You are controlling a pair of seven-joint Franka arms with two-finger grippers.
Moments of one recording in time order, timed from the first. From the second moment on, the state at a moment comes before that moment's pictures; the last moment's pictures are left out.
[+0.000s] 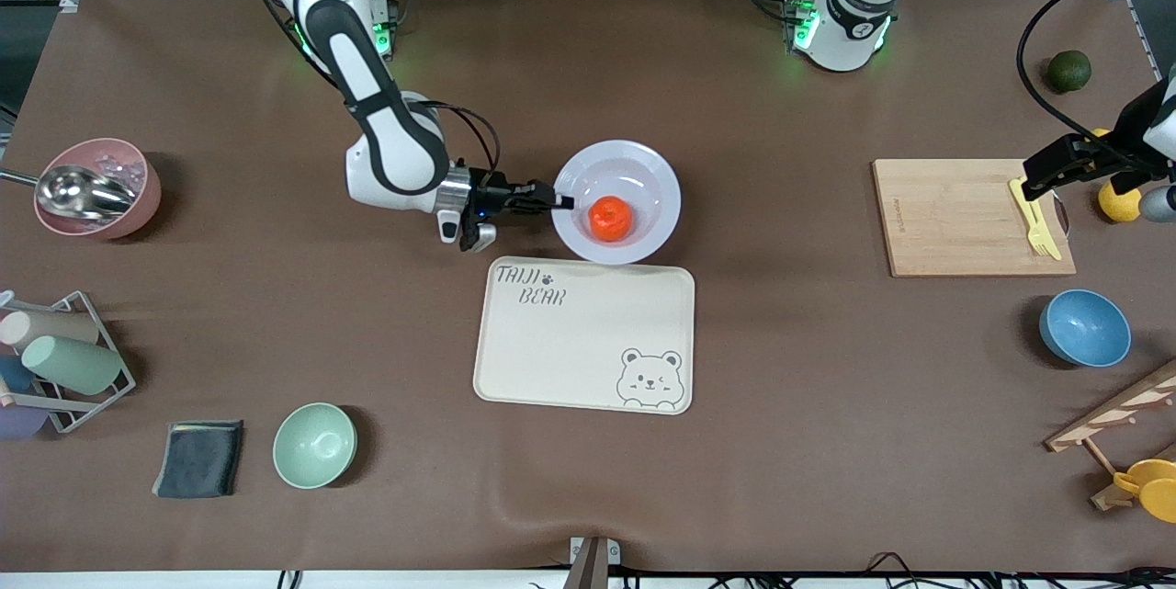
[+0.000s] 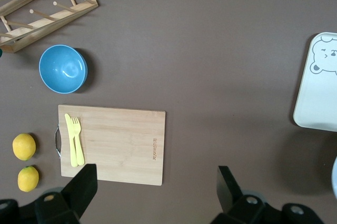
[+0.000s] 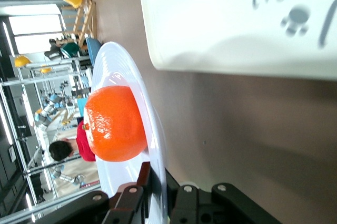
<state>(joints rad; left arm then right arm) 0.02 0.08 -0.06 -1.44 0.06 1.53 -0.09 0.63 0.43 -0.07 -2.19 1.83 2.18 -0.83</state>
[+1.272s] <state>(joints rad) 0.02 0.08 -0.05 -1.44 0.06 1.52 -0.06 0.60 0.63 -0.07 -1.91 1.85 2.39 -0.73</state>
